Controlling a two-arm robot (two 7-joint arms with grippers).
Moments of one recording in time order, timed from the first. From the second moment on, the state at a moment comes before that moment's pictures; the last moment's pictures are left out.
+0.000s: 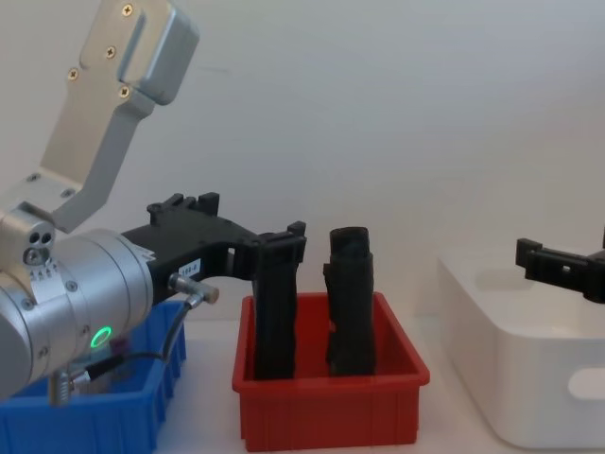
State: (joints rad) left arm -0.24 0.38 0.45 -1.63 -0.20 0.01 -0.01; right arm -0.01 0.34 -0.23 -1.77 0.29 0.03 0.07
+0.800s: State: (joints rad) left arm -0.24 0.38 0.45 -1.63 -0.20 0.01 -0.01; right arm -0.01 0.34 -0.23 -1.77 0.29 0.03 0.07
